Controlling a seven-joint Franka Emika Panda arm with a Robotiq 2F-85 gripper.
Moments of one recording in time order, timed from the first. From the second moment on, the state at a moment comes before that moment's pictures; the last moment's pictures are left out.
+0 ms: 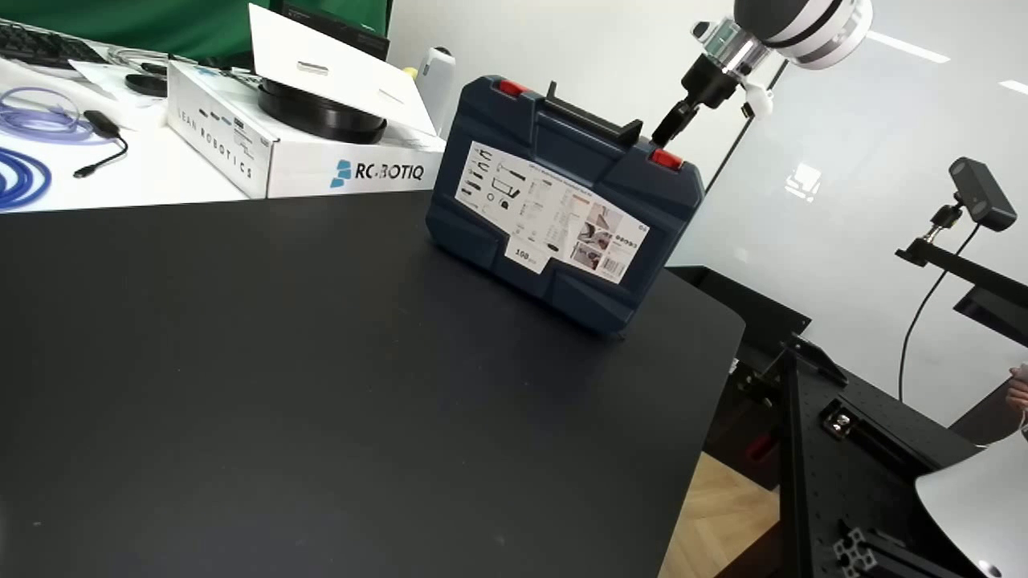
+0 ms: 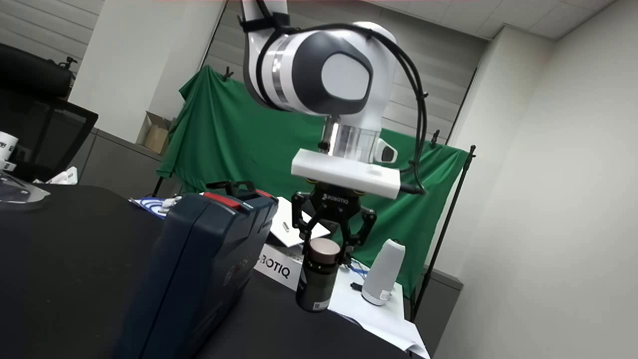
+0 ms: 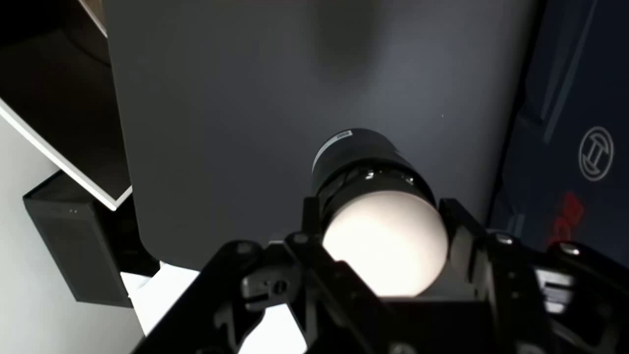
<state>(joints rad) -0.42 0.26 -0.14 -2.19 0.14 2.73 -0.77</state>
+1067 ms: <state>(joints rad) -0.54 0.52 -0.16 -2.08 0.13 2.69 -0.81</state>
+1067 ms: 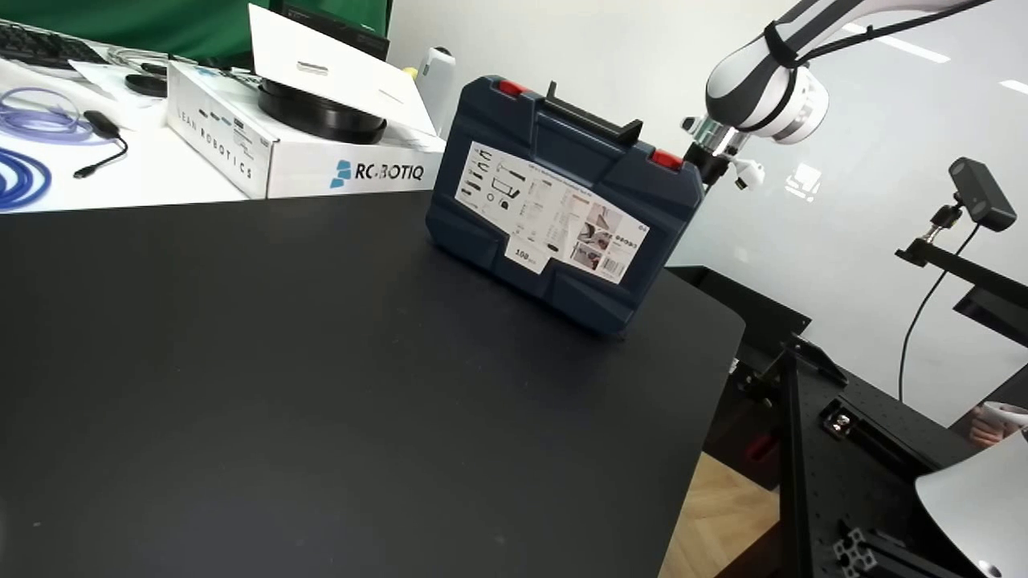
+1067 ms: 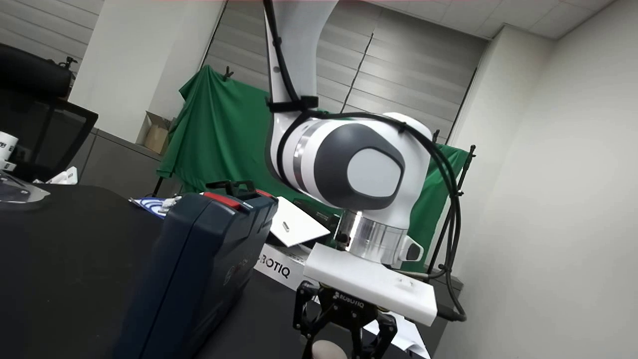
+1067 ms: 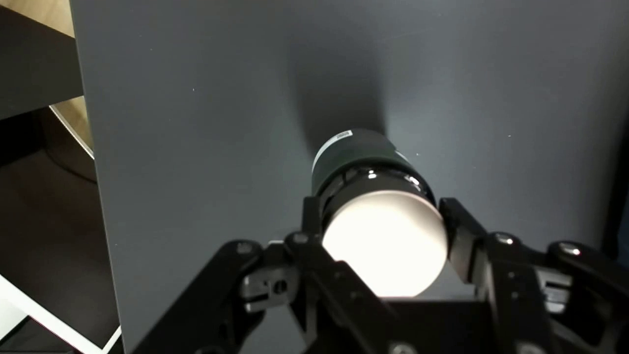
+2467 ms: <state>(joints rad) -0.63 0.33 -0.04 -2.15 0.12 2.70 -0.91</state>
